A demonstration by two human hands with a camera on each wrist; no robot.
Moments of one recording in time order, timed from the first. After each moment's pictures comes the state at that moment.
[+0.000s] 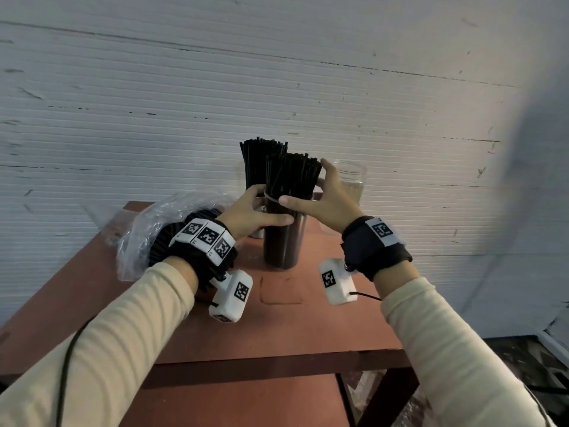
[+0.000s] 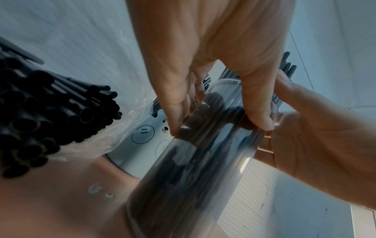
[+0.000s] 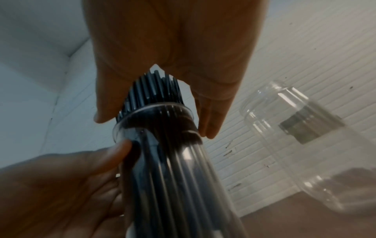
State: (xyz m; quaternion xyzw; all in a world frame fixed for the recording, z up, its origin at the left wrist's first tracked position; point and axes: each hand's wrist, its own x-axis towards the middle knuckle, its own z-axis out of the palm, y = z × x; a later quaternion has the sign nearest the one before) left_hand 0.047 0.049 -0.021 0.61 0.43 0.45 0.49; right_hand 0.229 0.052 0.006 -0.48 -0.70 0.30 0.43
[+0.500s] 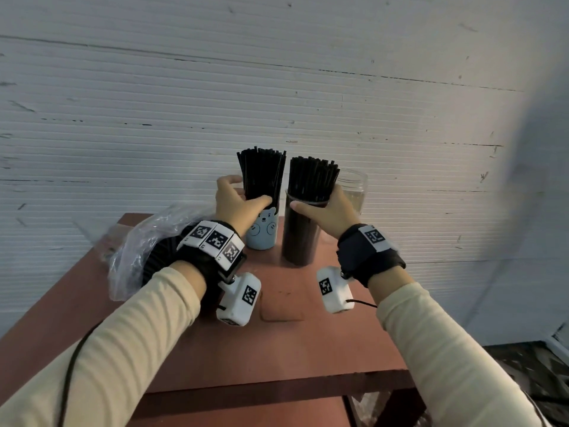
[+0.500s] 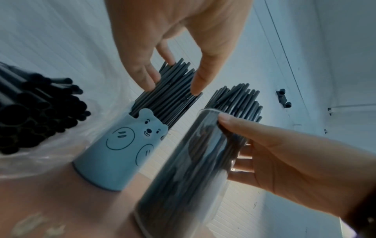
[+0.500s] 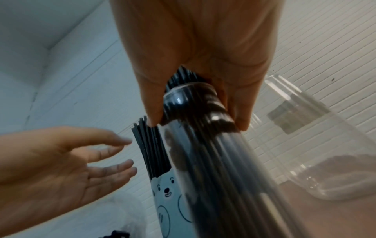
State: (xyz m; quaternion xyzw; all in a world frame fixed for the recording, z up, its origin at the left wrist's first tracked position) left_hand 0.049 0.090 -0.014 0.52 0.55 0.59 0.28; right_hand 0.237 0.093 -0.010 -0.57 -0.65 0.21 0.46
